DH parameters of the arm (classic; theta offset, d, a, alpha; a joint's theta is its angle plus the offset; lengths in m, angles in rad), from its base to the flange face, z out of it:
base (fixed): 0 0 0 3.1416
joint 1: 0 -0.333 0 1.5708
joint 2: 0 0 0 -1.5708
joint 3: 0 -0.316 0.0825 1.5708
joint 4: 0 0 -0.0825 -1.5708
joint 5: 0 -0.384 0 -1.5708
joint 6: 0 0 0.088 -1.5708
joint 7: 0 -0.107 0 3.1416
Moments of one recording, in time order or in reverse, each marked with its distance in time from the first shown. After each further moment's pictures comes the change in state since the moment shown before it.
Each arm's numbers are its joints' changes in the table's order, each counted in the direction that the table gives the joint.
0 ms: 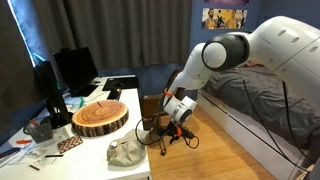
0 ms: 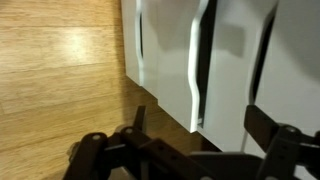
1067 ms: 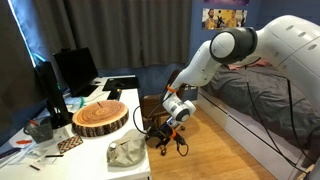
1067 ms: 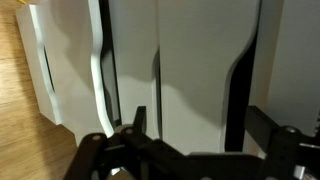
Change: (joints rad) arm 0.170 -0.015 -0.214 0.015 -0.115 -0.185 0.152
